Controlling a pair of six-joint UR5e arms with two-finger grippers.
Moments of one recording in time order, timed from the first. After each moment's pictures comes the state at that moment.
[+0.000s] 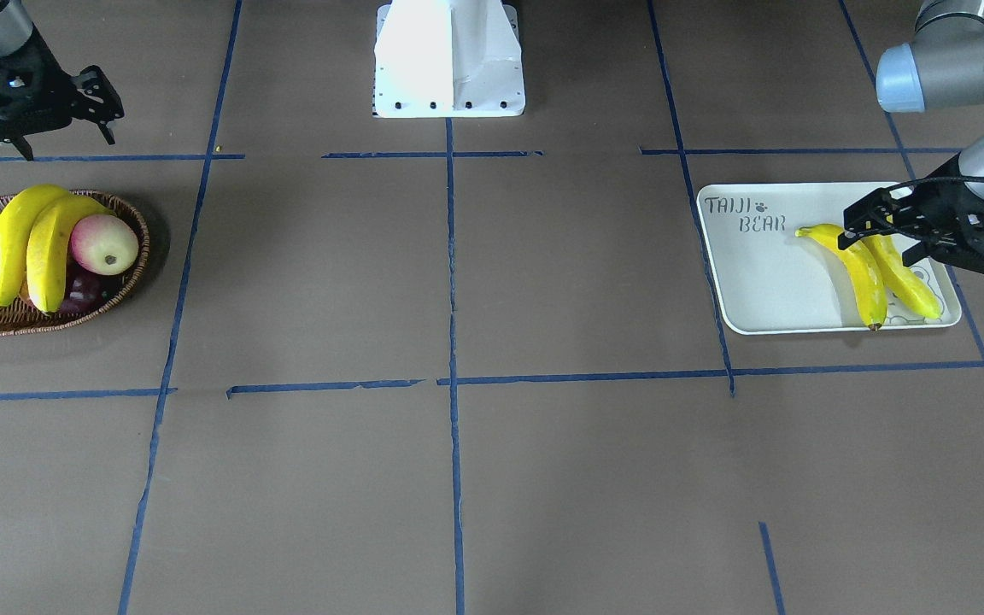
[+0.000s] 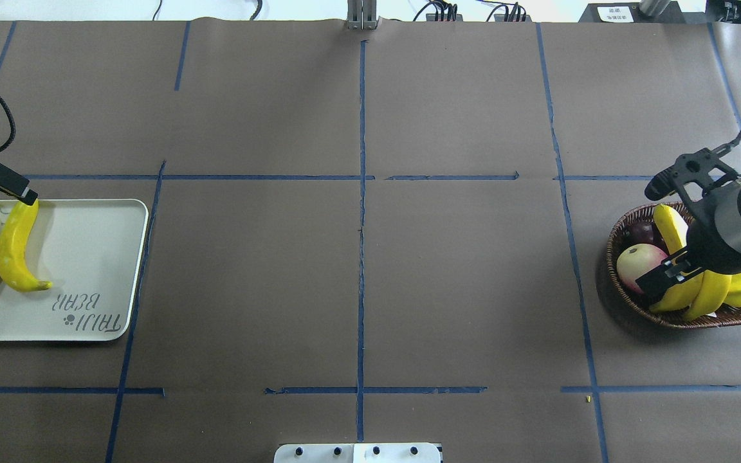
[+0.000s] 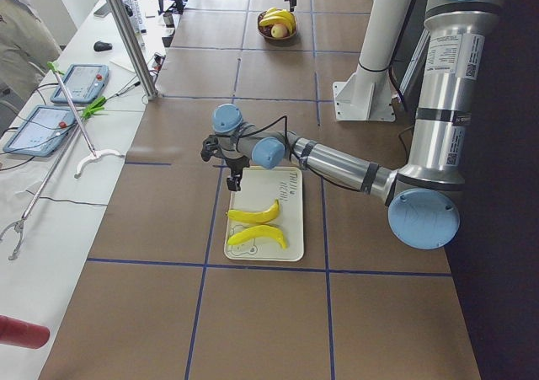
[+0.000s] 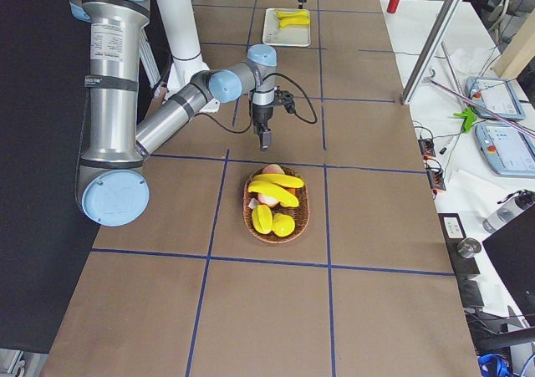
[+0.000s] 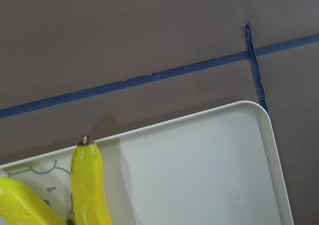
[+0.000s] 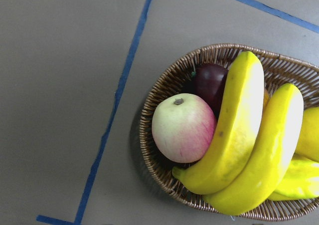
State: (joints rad) left arm -1.13 -1.65 -1.78 -1.75 -2.36 -0.38; right arm 0.86 -1.66 2.33 -1.81 2.06 0.52
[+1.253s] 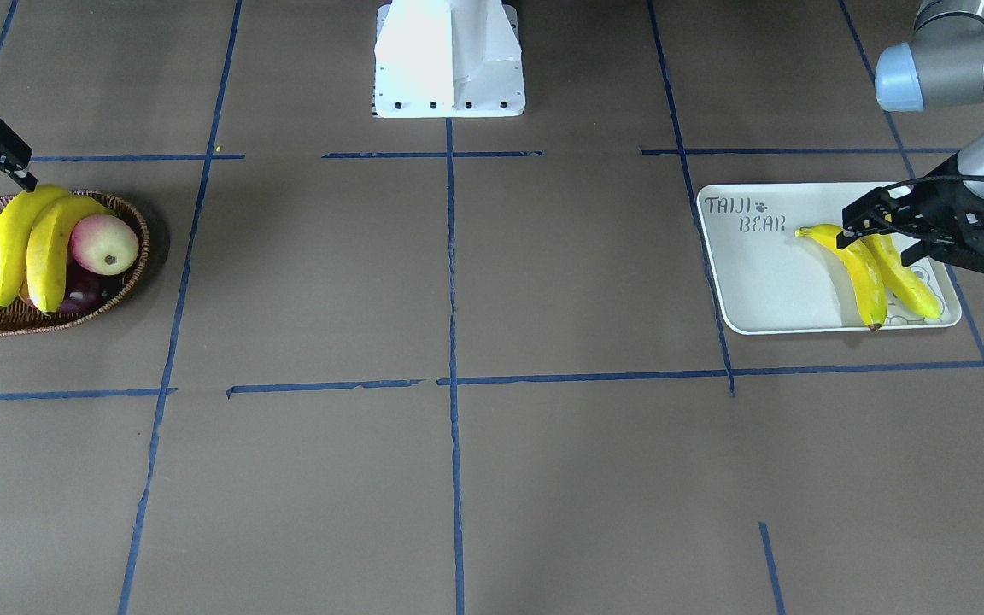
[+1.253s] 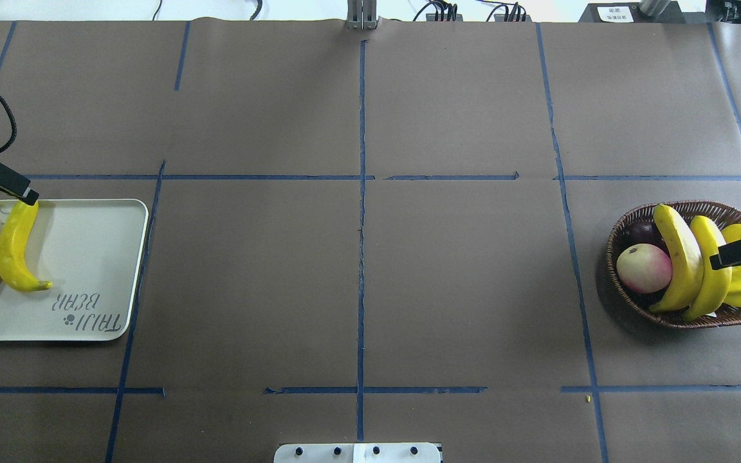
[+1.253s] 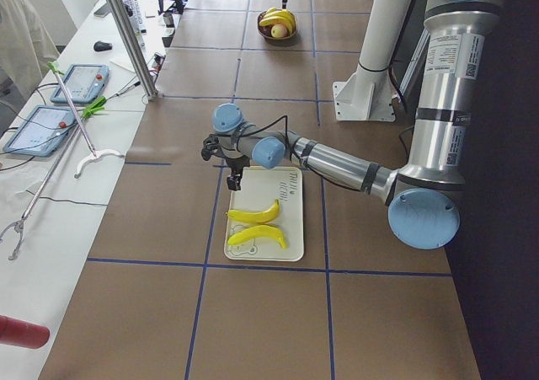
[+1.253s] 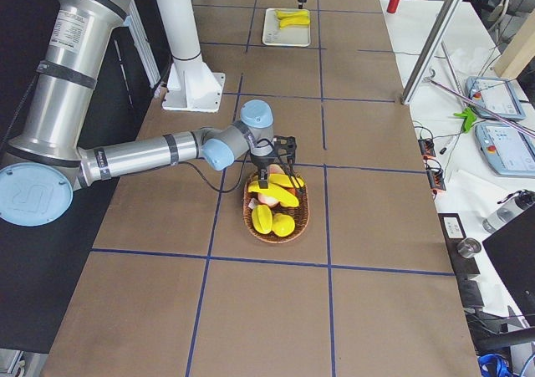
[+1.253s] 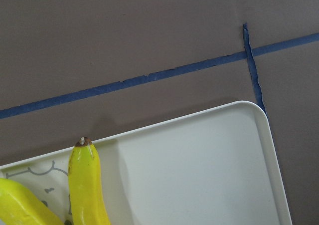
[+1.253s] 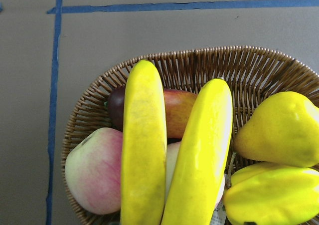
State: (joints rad) left arm -1.13 -1.65 -1.78 -1.75 -2.36 -0.38; right arm 1.02 -1.89 2.02 -1.07 2.20 0.81
